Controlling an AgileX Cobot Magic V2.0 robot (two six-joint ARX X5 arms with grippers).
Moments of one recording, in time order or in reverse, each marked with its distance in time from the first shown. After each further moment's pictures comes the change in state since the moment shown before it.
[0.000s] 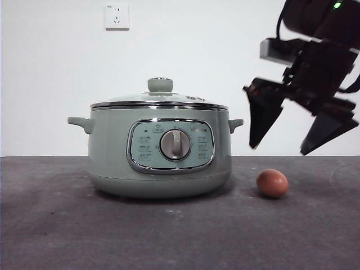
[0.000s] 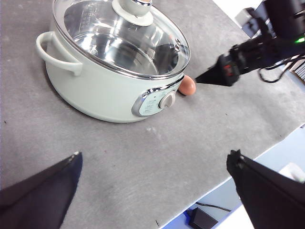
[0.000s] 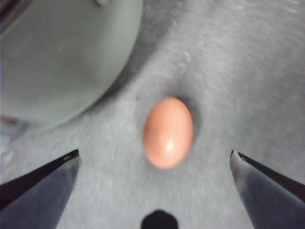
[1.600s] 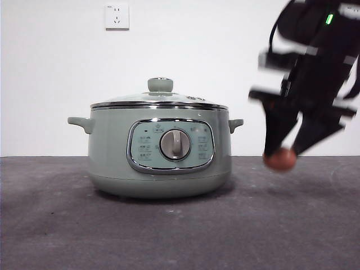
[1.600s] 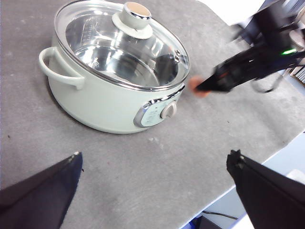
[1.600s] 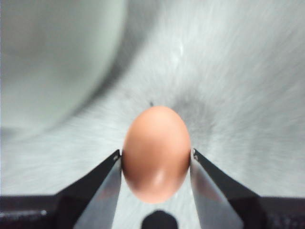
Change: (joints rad) left arm 0.000 0.025 0.000 0.061 -0.001 0.000; right arm 0.006 -0.014 0.003 -0.022 0.027 0.042
